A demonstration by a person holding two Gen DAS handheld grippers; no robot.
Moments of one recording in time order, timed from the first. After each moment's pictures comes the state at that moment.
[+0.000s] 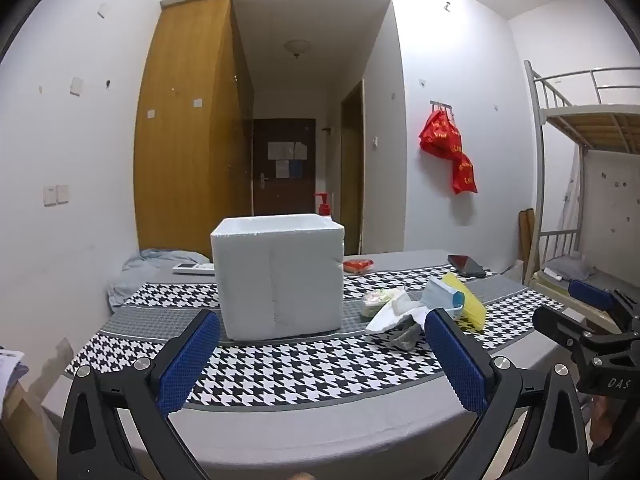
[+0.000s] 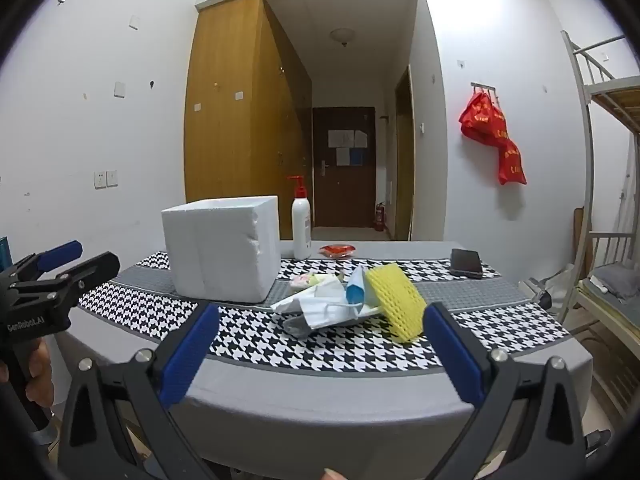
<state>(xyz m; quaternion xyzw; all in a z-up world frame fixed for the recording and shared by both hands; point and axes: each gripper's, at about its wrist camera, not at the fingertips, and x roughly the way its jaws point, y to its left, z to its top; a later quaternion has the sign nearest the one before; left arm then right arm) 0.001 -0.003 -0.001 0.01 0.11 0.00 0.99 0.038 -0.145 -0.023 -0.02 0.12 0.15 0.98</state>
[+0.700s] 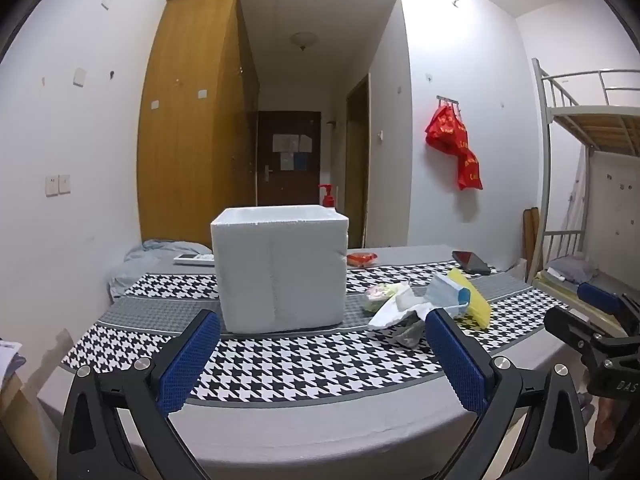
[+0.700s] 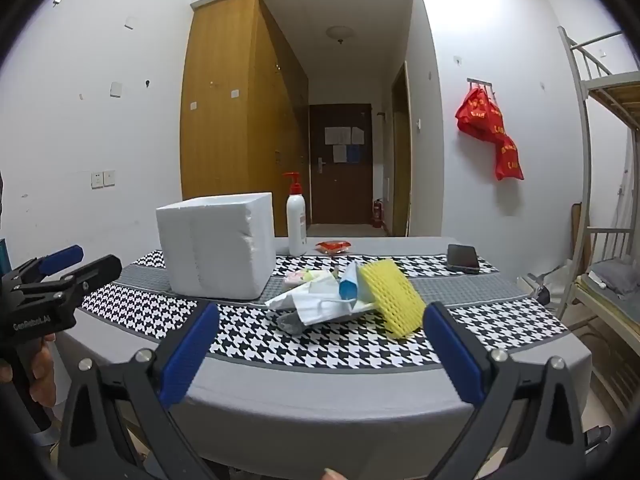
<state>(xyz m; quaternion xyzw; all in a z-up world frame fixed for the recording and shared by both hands) 0.011 0.004 -0.004 -0.01 0.12 0.00 0.99 0.043 -0.151 -0.025 0.00 0.11 0.14 0.98</state>
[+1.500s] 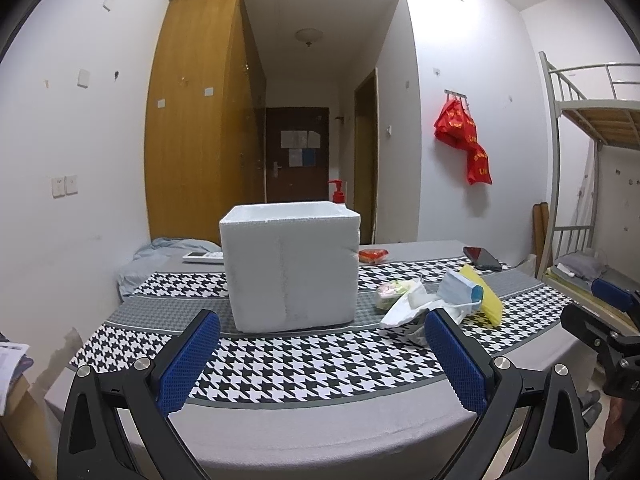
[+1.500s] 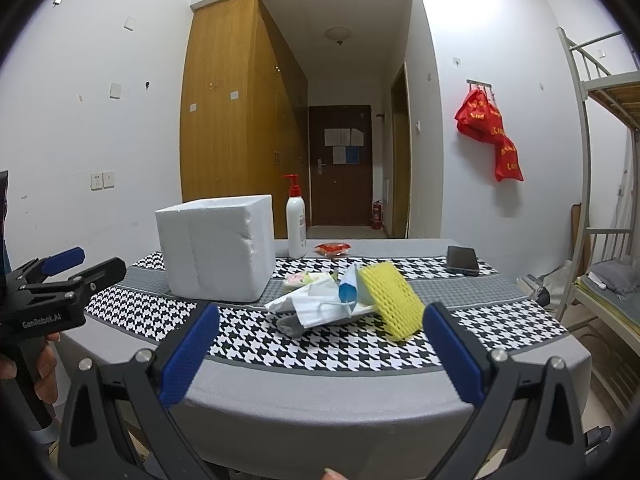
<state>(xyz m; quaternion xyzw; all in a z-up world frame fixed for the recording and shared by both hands) 0.016 0.006 -0.005 -0.01 0.13 0.02 0.99 0.043 -0.152 -0.025 0.00 0.11 0.14 0.98</state>
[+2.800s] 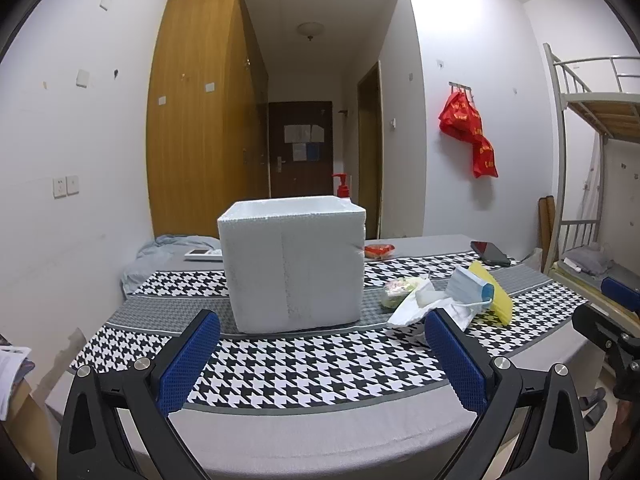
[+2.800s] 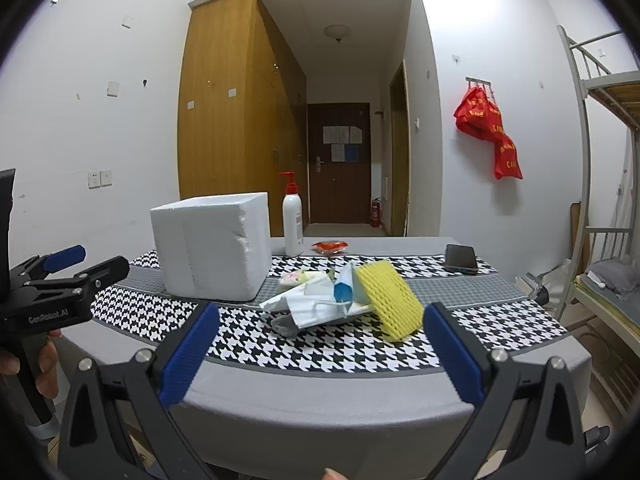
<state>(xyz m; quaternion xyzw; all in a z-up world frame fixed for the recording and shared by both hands) 0.033 0.005 -0.006 0.00 0.14 0.03 0.99 0.051 -0.154 -0.026 0.00 0.12 0.14 0.98</state>
